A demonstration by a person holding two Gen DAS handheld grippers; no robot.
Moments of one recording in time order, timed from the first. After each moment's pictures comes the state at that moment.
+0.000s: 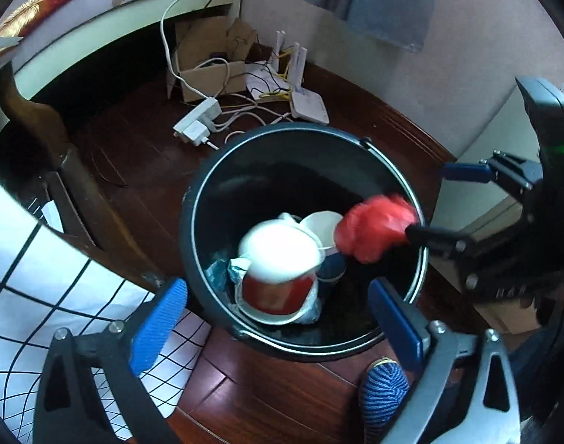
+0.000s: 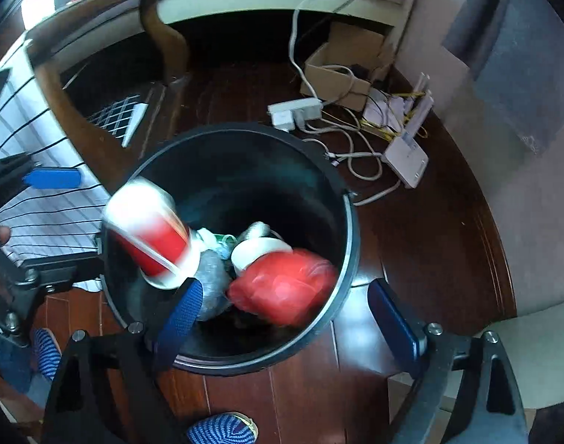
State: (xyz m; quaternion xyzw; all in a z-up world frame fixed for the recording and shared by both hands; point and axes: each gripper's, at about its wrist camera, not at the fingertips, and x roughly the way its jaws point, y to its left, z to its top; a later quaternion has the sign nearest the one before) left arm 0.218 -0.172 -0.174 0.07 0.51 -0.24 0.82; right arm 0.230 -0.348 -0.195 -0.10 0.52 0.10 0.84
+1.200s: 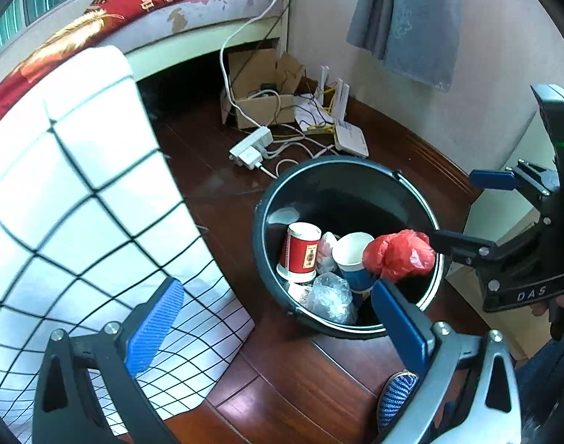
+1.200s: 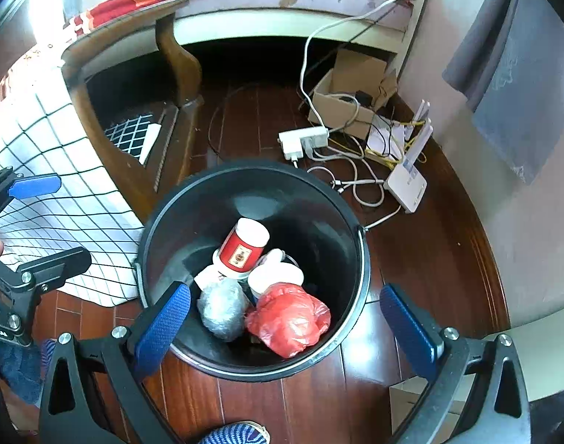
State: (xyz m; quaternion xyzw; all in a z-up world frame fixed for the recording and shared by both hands) left arm 0.189 -0.124 -0.133 0.06 0.46 -0.16 0.87; right arm 0.215 -0.316 -0.155 -0.11 0.48 0.11 0.86
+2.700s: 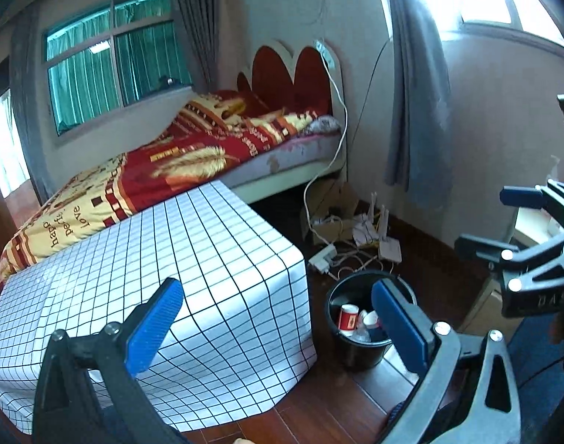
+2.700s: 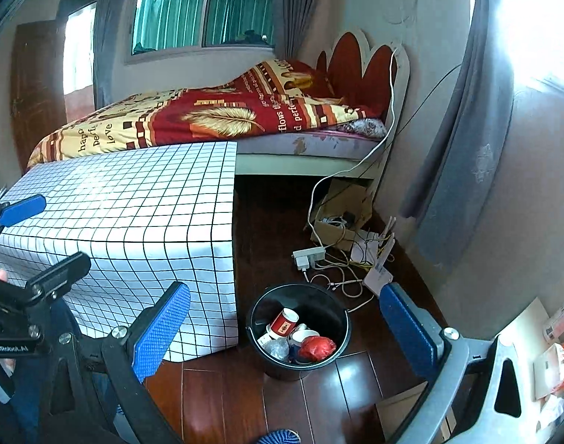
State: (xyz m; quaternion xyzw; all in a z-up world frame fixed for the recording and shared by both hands) left arm 0.000 -0.053 0.088 0.06 0.25 -0.04 0.97; right arm 0.022 -0.246 0.108 -0.10 0.30 0.10 0.94
